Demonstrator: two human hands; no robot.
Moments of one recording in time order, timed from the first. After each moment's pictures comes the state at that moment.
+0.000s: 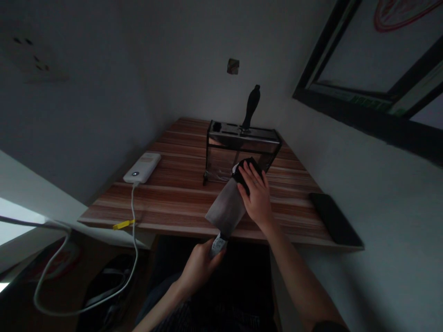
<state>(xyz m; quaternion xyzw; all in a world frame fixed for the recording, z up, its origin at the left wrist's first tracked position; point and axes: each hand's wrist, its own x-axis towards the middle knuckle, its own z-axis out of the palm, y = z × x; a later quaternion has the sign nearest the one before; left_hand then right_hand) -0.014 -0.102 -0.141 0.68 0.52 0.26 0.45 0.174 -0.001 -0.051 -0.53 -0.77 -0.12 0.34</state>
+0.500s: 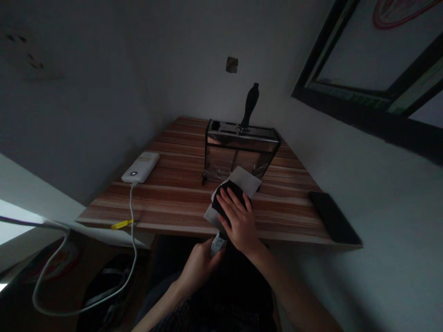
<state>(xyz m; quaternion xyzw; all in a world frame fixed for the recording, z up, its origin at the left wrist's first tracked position) -0.010 -0.103 -0.138 0.67 0.51 0.27 0.47 0.139 -0.054 -0.083 -0.46 -0.83 -0.07 0.30</state>
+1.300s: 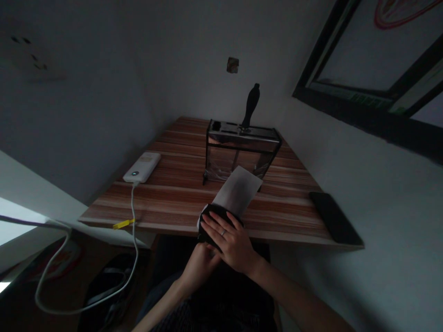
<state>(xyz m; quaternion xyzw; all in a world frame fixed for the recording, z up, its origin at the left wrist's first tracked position) -0.010 -0.100 -0.161 0.66 0.52 0.32 0.44 0.132 -0.081 -0.099 -0.36 -0.91 -0.08 0.21</state>
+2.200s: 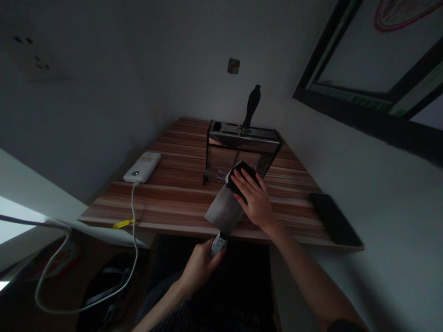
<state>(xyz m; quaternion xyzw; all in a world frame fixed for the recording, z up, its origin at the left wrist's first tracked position) -0.011 -0.103 -0.138 0.65 0.51 0.28 0.48 0.182 -0.008 -0.052 -0.45 -0.84 -0.13 0.26</state>
